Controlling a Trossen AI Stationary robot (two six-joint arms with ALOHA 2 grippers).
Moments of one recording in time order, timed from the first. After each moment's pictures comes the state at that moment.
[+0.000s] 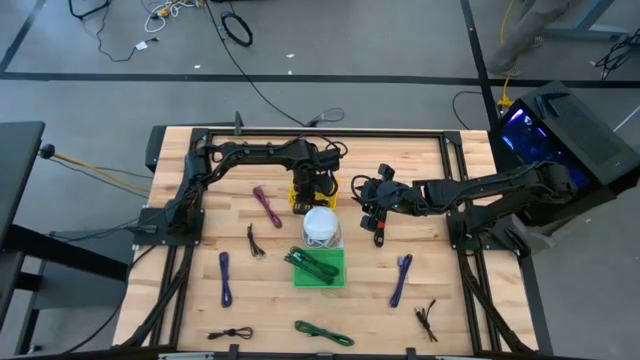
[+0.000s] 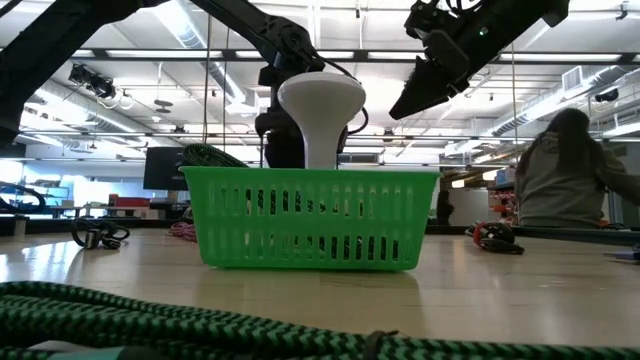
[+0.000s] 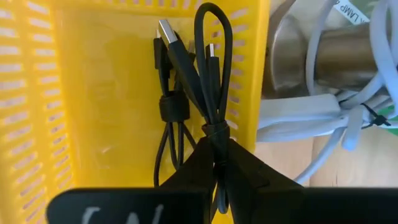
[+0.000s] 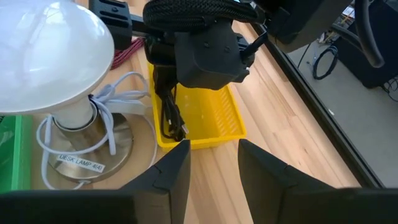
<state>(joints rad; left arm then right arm) 0.29 2.12 1.66 -1.05 0.23 0.38 0.05 1.30 0.85 -0.22 0.43 0.06</state>
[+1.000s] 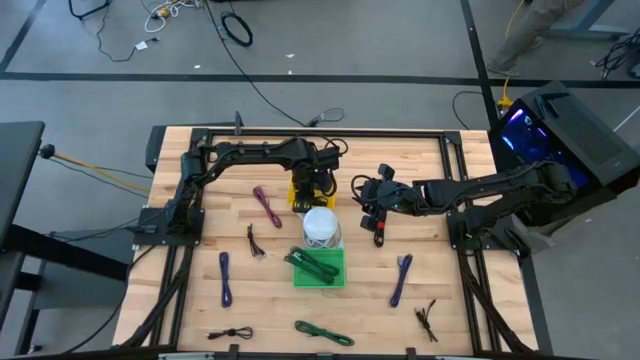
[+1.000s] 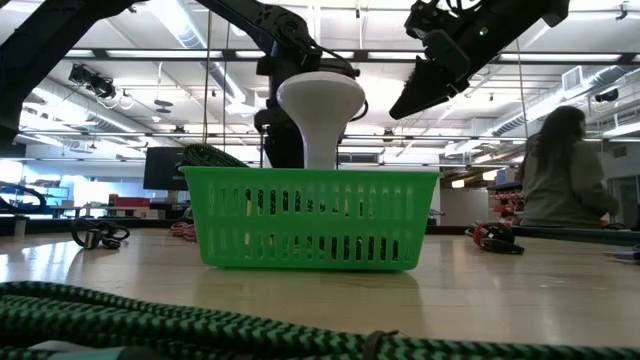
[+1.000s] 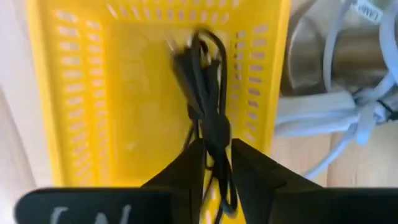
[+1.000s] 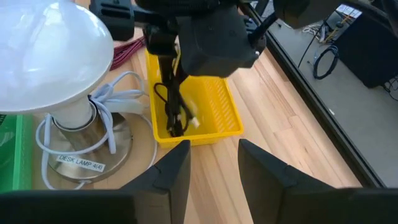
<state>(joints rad) 0.28 2.08 1.66 -1.04 0.13 0.37 0.05 1.30 0.85 -0.22 0.43 0.06</state>
